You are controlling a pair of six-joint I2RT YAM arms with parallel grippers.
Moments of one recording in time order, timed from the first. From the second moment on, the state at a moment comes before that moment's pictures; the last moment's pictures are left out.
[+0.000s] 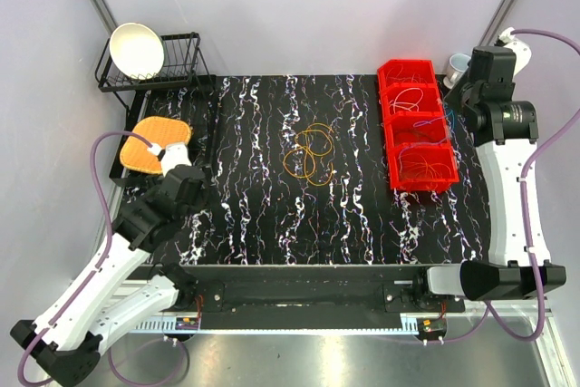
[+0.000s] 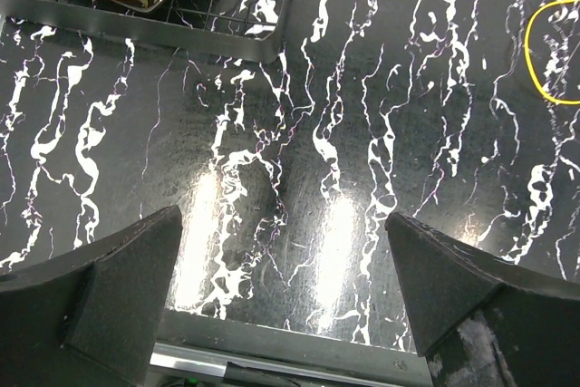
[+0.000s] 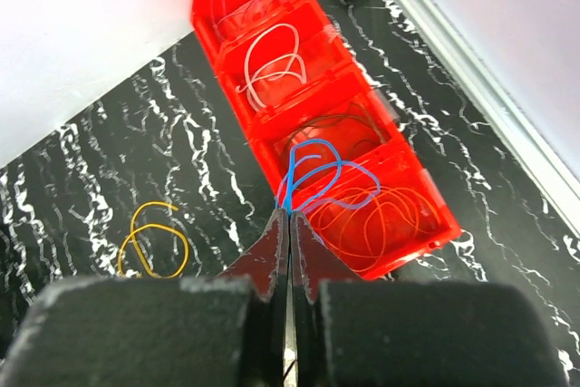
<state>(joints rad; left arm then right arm) -0.59 0.74 0.89 -0.97 -0.55 -0.59 0.02 1.34 1.75 -0.92 0.33 0.48</state>
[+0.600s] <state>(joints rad) -0.59 0.75 0.89 -0.97 -0.55 -0.59 0.01 1.27 1.44 -0.91 0.30 0.55</state>
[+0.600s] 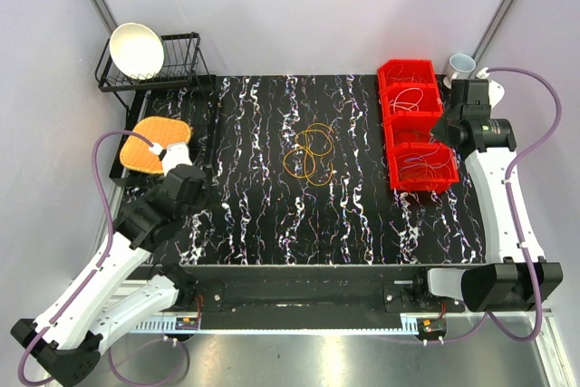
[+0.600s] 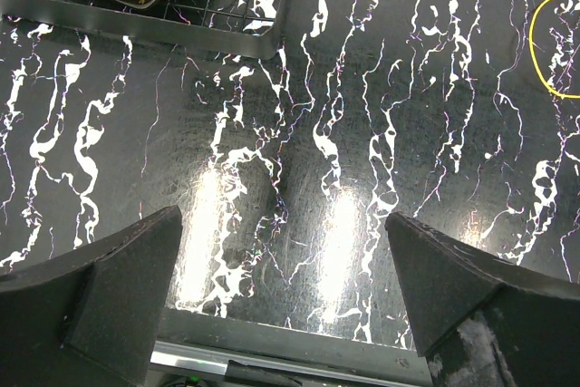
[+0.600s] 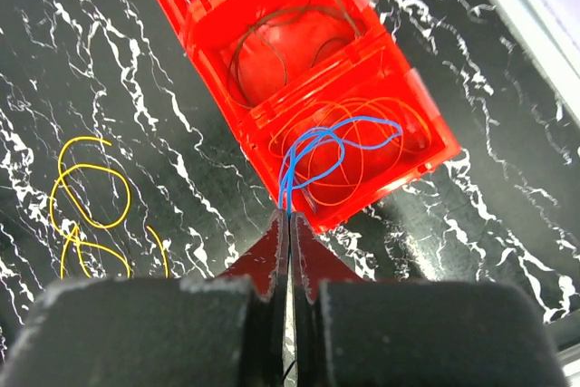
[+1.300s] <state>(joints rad) -0.59 0.75 0.89 -0.97 -0.54 -0.58 -0.01 1.38 1.28 -0.81 0.36 0.64</state>
